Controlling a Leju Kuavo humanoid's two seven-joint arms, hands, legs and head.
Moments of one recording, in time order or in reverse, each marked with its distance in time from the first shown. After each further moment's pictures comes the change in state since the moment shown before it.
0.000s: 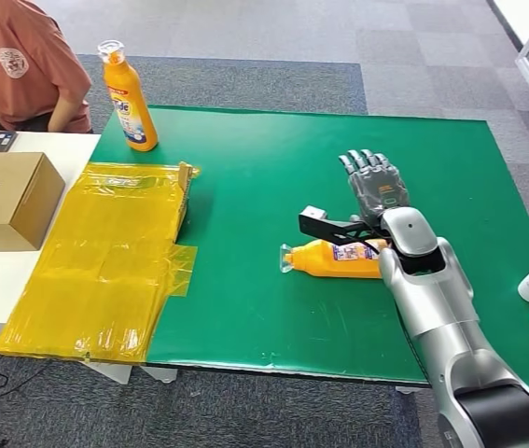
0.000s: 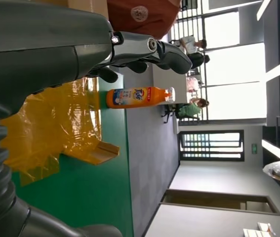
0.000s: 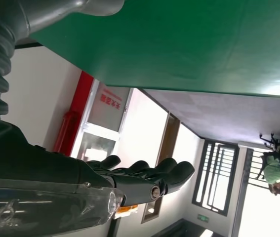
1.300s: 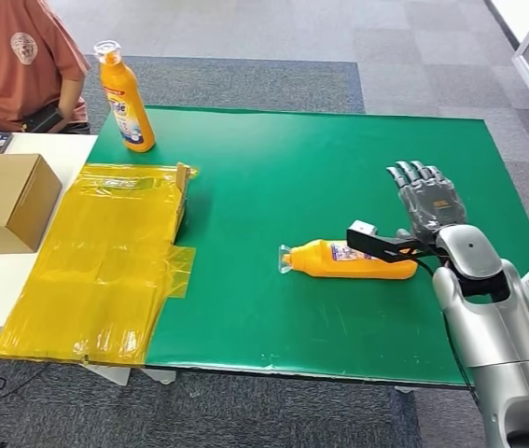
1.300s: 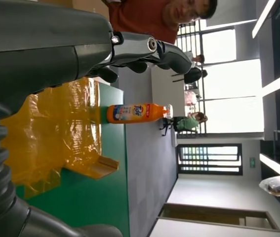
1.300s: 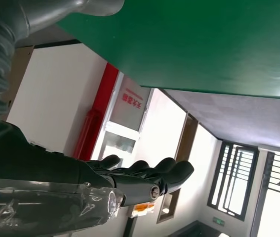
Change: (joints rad) left arm 0.049 -0.169 0.225 -0.080 0.056 -0.193 -0.002; right arm 0.182 -0.188 -0.068 -0.323 -0.094 0.133 -0.031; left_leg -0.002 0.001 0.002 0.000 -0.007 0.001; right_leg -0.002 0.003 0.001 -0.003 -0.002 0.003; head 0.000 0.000
